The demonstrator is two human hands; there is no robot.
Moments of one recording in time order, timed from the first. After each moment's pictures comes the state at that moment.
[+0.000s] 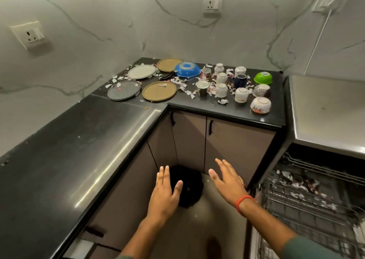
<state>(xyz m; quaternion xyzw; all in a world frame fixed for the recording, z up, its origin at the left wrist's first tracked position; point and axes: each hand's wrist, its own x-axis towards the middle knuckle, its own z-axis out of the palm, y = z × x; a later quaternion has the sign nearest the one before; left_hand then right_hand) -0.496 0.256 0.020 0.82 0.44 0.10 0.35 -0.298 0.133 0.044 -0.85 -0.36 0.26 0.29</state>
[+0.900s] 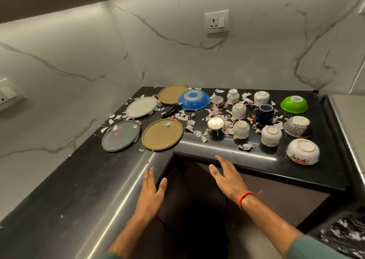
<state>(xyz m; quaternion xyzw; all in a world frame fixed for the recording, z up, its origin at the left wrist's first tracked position) -0.352 0.557 0.044 0.80 0.47 0.15 0.33 -0.122 0.400 0.063 -0.79 -0.33 0.31 0.41</state>
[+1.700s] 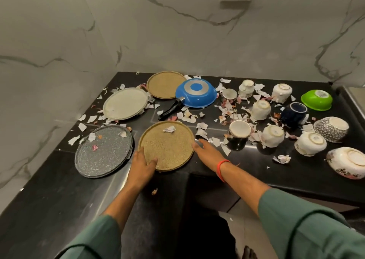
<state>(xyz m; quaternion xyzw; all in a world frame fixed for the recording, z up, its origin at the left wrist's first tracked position) -0.281 0.836 0.011 0.82 0.46 0.06 0.34 -0.104 0.664 0.067 -0.80 -0.22 0.39 0.39</state>
